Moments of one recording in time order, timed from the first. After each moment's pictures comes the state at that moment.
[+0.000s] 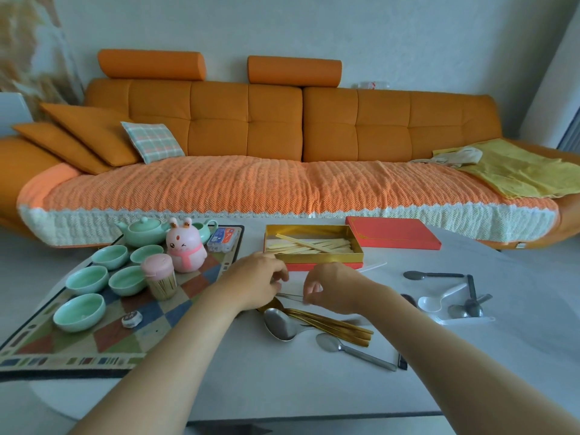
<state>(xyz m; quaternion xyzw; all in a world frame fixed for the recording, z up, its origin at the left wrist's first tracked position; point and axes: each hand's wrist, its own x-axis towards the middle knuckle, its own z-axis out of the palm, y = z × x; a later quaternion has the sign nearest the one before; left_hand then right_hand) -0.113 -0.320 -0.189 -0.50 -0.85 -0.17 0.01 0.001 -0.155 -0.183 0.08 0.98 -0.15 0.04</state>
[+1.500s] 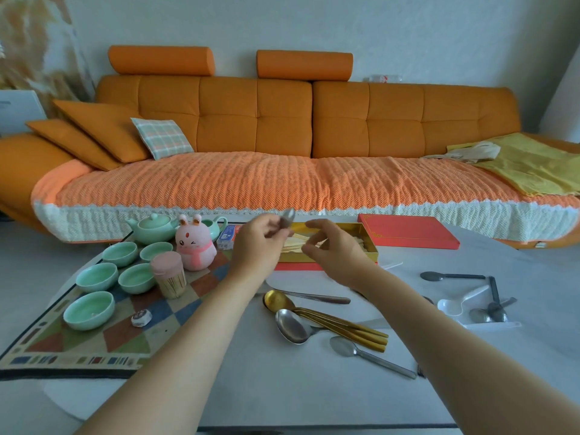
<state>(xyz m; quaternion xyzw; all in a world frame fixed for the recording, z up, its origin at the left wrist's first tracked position) -0.123 -0.300 -0.170 -0.29 -0.77 -0.56 0.07 -0.035 -0.154 -0.175 0.12 0.90 -0.37 -0.19</state>
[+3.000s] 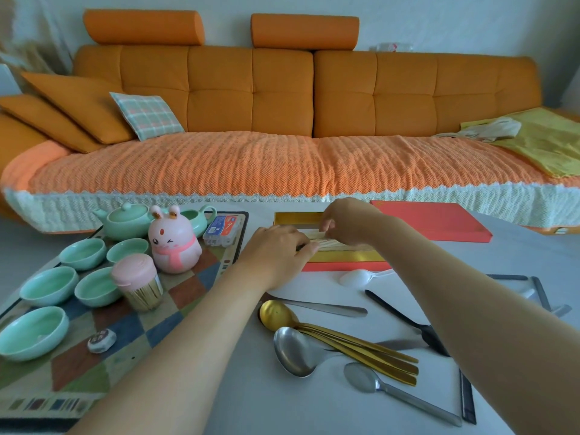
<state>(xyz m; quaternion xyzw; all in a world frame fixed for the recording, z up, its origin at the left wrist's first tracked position) -0.178 -0.256 -0.214 -0.49 -0.86 -0.14 0.05 -0.119 -0.074 -0.171 0.12 0.99 -0.02 0.01</state>
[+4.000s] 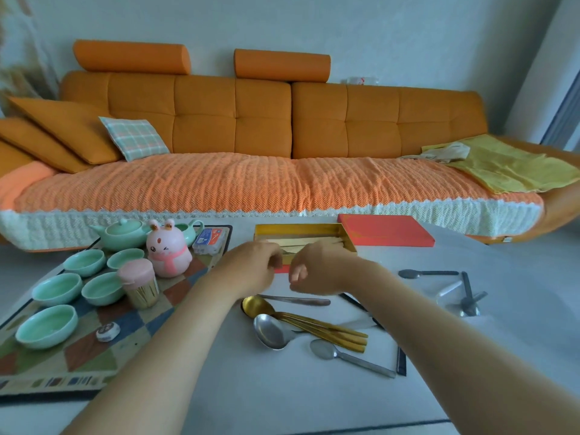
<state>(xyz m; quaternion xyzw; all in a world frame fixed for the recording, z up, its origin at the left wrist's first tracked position) -0.125 -0.299 -0.175 -0.48 -0.86 -0.19 0.01 -0.018 -0.155 -0.152 0.06 0.99 -0.07 0.04</state>
